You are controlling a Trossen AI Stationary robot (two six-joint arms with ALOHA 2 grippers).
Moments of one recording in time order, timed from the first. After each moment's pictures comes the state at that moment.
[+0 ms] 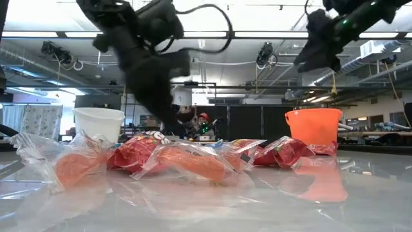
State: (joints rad) left arm -0.03 1.63 0.88 -0.20 -0.03 -0.16; right arm -0.63 0.79 0.74 -0.52 -0.18 0.26
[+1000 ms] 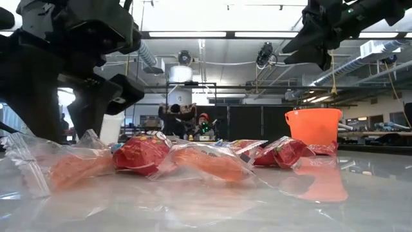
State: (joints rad) left arm -0.46 1.66 0.88 -0.26 0.06 -0.14; right arm -0.14 0.82 0.60 -0.22 0.10 0.43
